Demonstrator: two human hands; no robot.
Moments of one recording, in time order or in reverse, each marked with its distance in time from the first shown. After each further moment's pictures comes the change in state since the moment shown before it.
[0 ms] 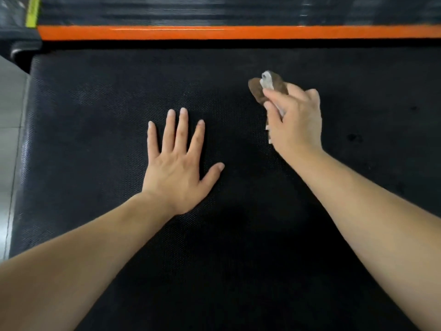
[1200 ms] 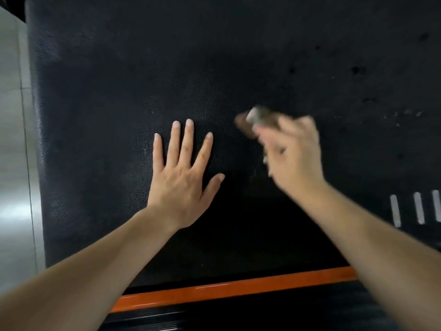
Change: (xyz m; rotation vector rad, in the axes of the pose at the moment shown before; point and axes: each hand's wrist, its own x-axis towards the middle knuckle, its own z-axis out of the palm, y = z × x) left_hand -0.128 0.018 0.008 0.022 -0.109 0.074; right_hand -0.158 -0.035 -0.041 0.102 -0.095 -0.058
